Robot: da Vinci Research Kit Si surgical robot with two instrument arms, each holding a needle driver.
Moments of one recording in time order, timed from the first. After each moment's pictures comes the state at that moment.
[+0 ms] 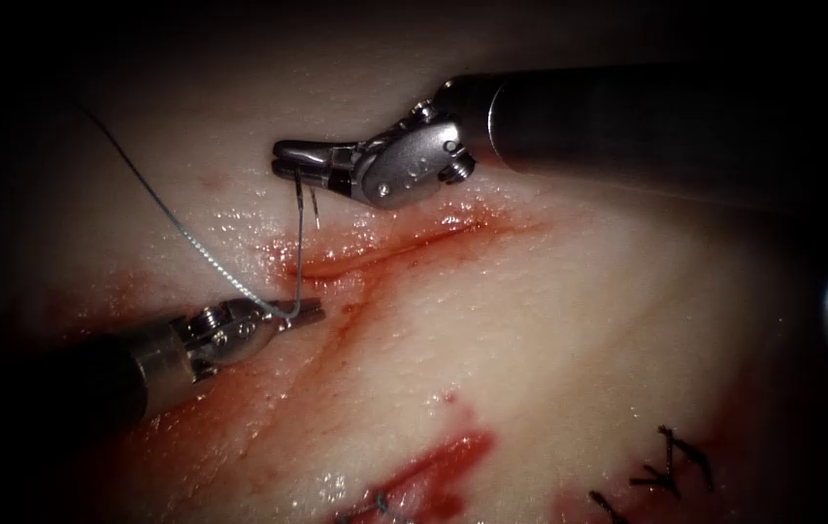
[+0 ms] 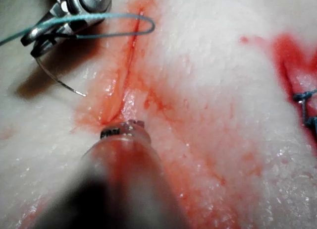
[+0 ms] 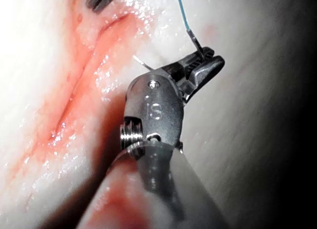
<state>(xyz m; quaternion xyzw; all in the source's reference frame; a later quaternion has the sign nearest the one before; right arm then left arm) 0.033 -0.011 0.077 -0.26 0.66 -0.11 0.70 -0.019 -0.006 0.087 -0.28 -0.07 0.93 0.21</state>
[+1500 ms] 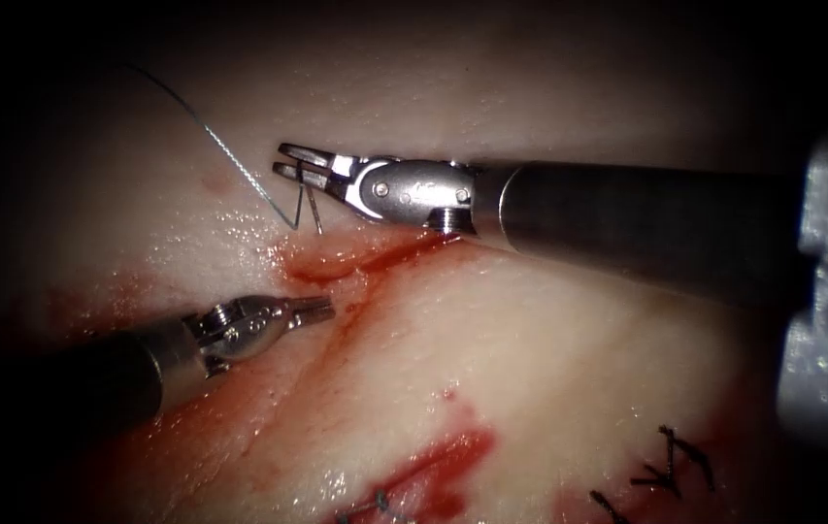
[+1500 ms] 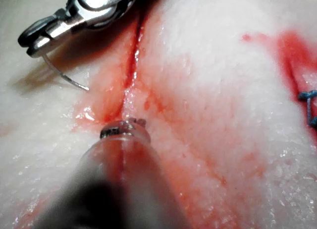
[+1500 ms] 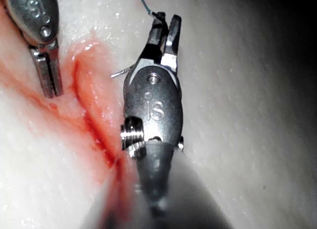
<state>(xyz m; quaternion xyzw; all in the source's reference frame) 0.033 -0.010 0.077 -0.09 0.65 0.20 0.73 -0.019 -0.007 0.089 -0.29 -0.07 0.93 0.20</state>
